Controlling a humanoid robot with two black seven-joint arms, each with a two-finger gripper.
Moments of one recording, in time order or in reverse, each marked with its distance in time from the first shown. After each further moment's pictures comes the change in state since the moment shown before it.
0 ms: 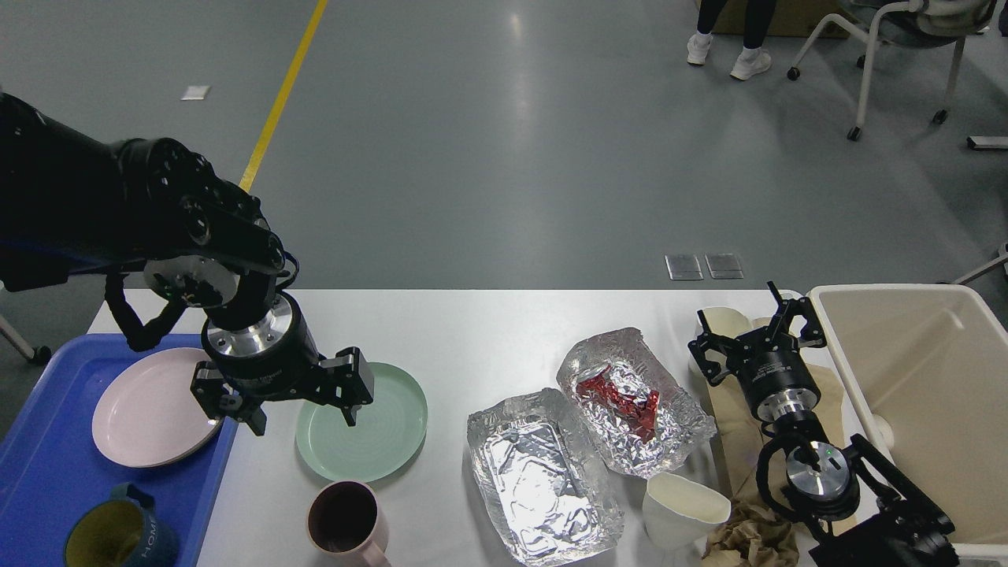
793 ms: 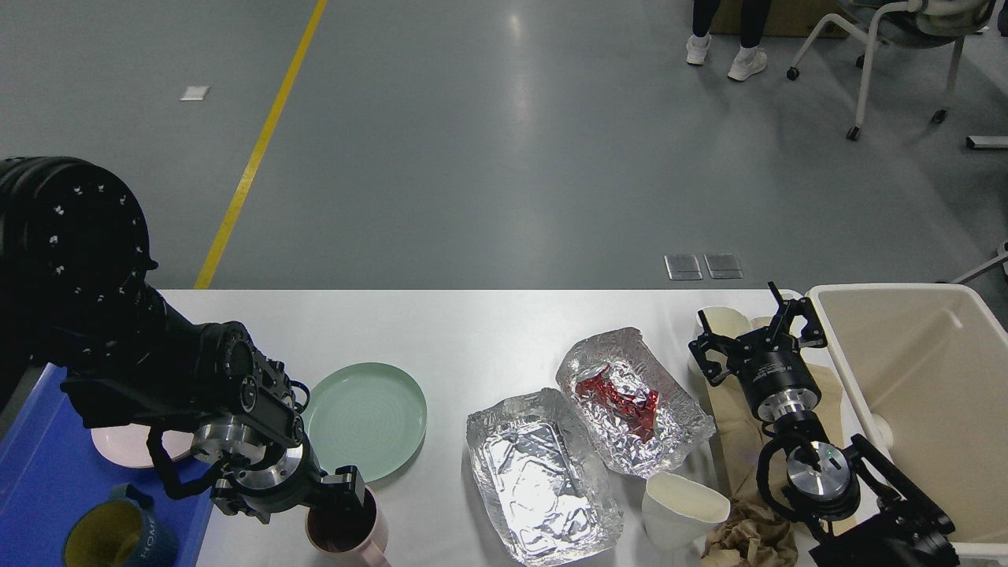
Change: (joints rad) left arm 0.398 -0.031 -0.054 0.043 0.149 0.400 -0.005; right arm 0.000 0.000 0.001 -0.001 0.000 0.000 0.000
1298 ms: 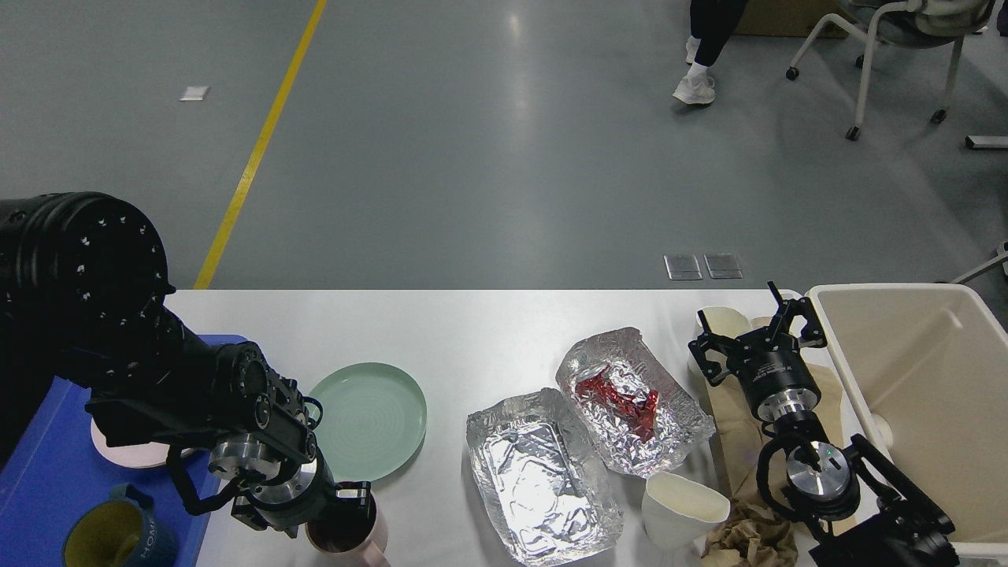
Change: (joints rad) left arm 0.078 -0.014 -0.029 0.054 0.003 0.010 0.001; right arm 0.000 0.000 0.000 0.001 0.000 0.000 0.000
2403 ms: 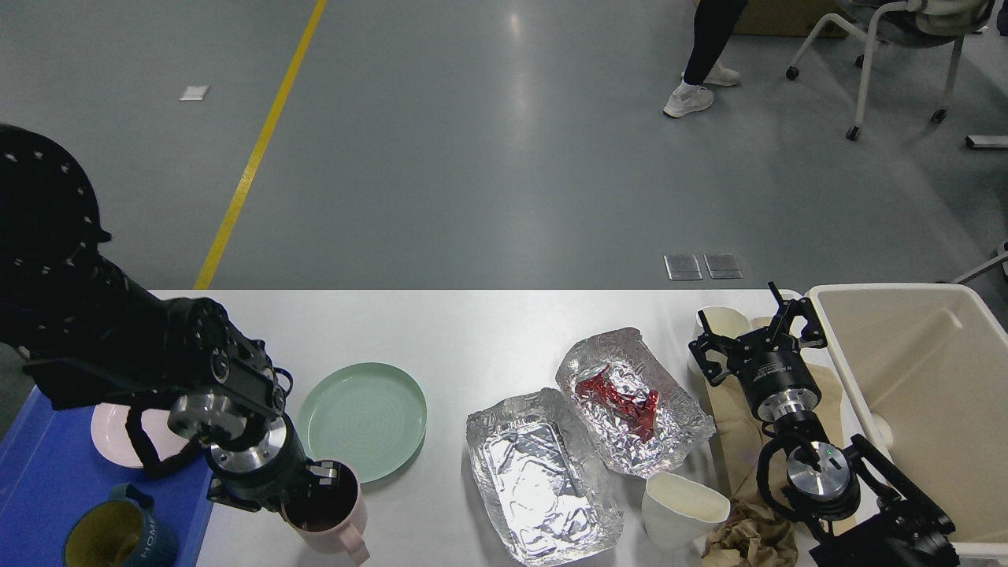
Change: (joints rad) left arm -0.211 0.117 0.036 -0.091 -0.009 -0.181 0.019; right arm 0.000 0.000 0.001 -0.001 0.000 0.000 0.000
